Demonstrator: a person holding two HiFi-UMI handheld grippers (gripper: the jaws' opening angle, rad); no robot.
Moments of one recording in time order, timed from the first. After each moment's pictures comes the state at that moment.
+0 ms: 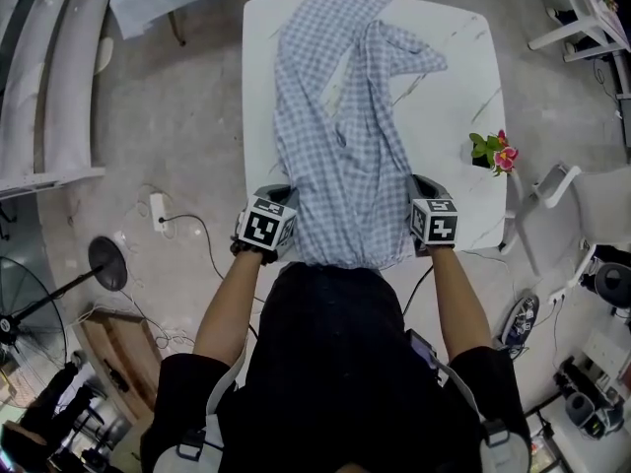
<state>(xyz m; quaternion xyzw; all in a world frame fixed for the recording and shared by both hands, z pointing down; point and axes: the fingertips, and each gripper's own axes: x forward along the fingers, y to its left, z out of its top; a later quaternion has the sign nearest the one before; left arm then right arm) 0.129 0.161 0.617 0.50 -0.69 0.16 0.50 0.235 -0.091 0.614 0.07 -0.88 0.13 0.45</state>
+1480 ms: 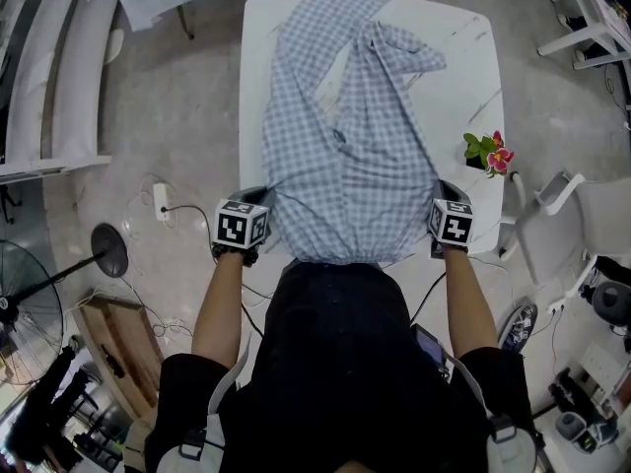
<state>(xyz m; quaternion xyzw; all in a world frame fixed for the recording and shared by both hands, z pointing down) 0.126 0.201 0.608 0.42 -0.73 0.11 0.53 0.293 -0.173 0.623 0.15 -0.86 0.10 0.48</state>
